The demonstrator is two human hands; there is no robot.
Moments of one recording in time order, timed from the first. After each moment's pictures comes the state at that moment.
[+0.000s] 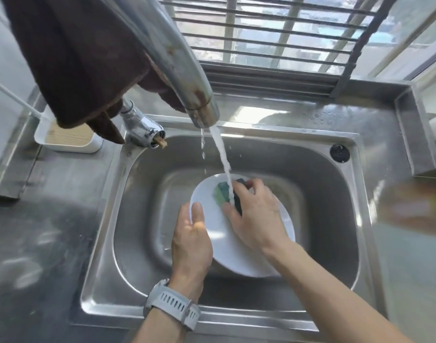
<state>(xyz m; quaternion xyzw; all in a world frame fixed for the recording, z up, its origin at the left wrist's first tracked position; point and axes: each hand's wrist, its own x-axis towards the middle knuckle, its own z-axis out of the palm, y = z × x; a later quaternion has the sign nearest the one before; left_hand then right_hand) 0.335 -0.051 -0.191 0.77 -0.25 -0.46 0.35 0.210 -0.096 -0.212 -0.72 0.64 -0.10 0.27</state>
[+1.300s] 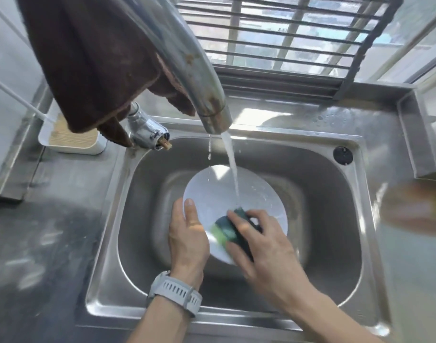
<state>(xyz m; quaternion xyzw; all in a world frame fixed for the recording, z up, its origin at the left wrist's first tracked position) 0.347 -0.058 -0.197 0.75 -0.26 -0.44 0.42 0.194 -0.040 -0.188 -0.74 0.60 -0.10 0.29</state>
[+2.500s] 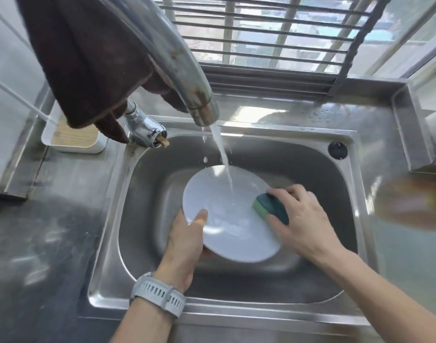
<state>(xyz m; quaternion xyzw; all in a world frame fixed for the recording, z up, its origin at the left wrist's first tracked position) 0.358 -0.048 -0.185 0.70 -0.16 -0.62 0.33 0.132 -0.081 -0.196 -0.72 0.66 -0.03 0.22</state>
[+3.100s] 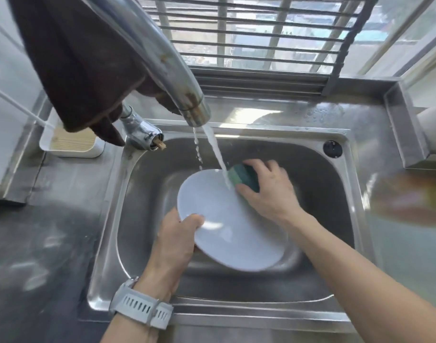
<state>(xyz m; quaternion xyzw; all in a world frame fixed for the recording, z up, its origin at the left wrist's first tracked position) 0.372 -0.049 -0.160 0.71 -0.28 -0.57 0.31 0.177 -0.135 -0.207 -0.69 0.68 -0.07 0.25</state>
